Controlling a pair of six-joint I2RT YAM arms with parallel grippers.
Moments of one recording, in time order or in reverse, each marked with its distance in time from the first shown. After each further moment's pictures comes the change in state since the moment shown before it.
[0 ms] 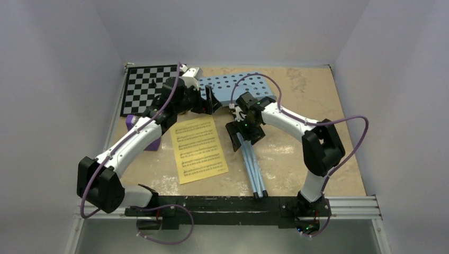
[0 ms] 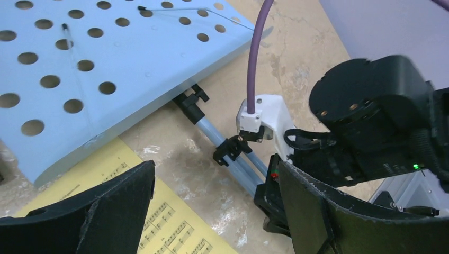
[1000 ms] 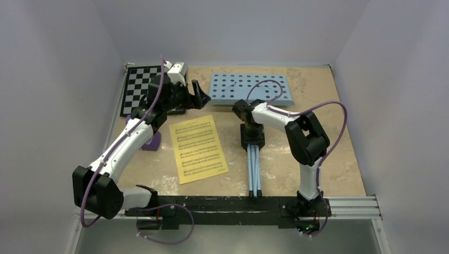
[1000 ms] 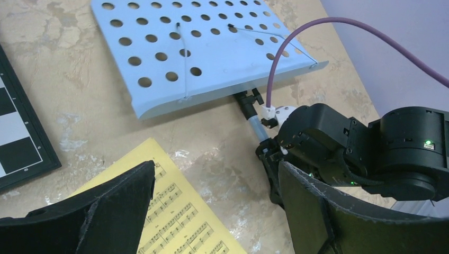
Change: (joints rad) left arm 0.128 -0.075 -0.006 -0.030 0.005 -0.002; right arm 0.026 0.215 0.062 -0.119 0.383 0.457
